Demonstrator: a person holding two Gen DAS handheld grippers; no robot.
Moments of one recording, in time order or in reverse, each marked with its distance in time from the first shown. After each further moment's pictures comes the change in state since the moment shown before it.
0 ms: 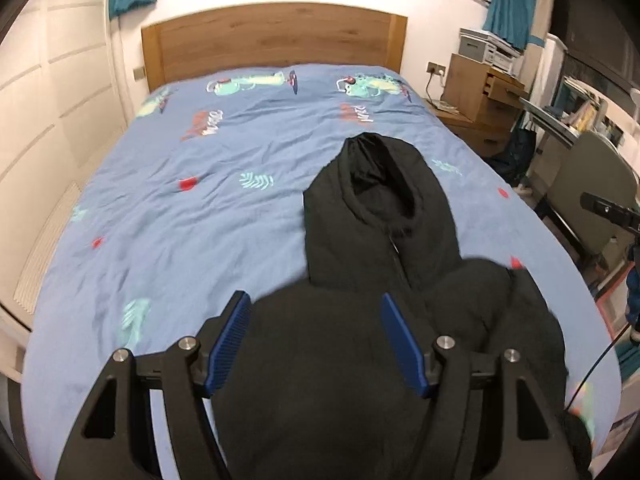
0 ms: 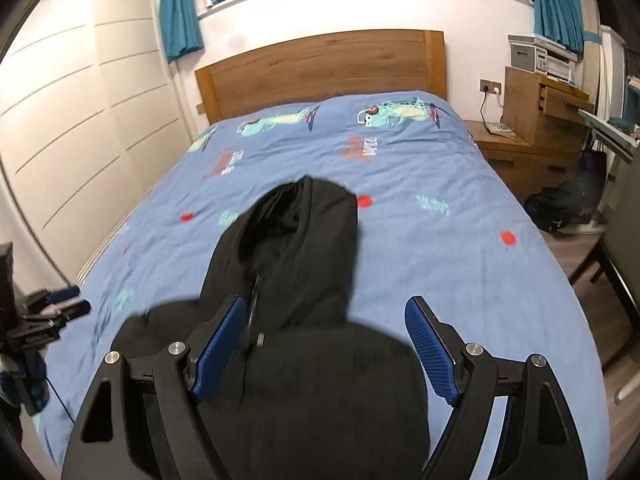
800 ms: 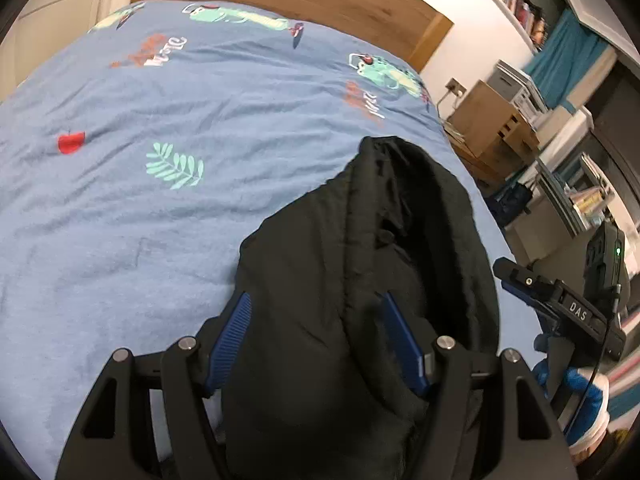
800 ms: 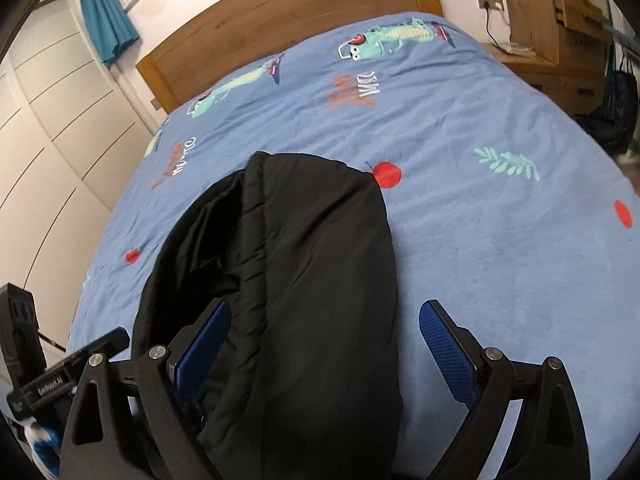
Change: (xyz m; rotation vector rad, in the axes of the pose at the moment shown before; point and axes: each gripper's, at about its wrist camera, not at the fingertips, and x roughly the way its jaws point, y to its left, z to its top) left arm 0.256 0.015 0.090 -0.285 0.079 -0.215; right arm 0.283 -0.016 0.053 0.213 0.166 0.061
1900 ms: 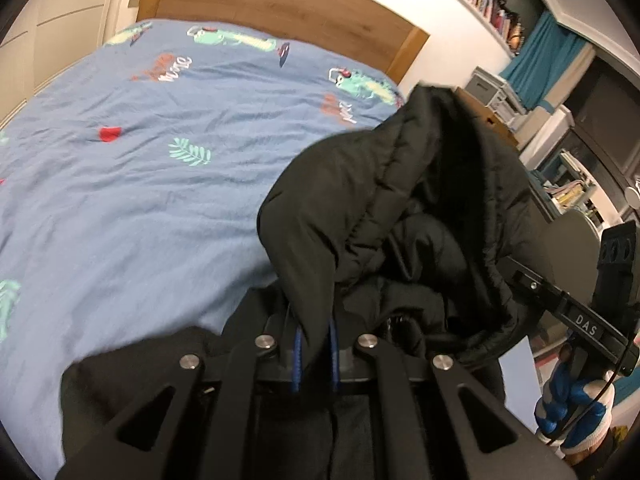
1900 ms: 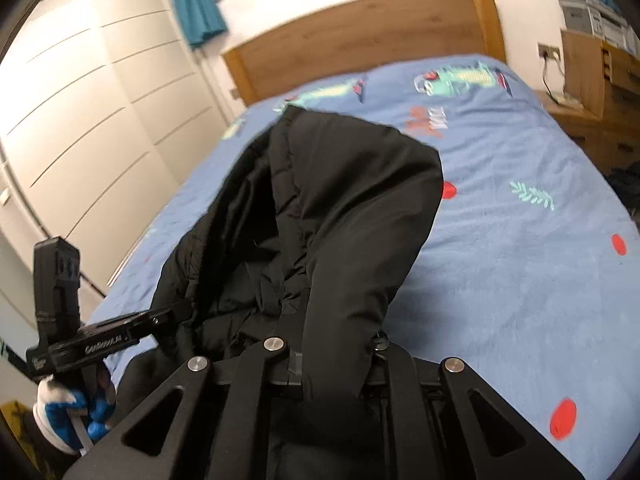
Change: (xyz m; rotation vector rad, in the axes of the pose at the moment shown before) left arm -0.130 -0.038 -0.084 0.031 -0.063 -0.020; right arm -0.143 0.053 -0.081 -0.229 -0.074 0.164
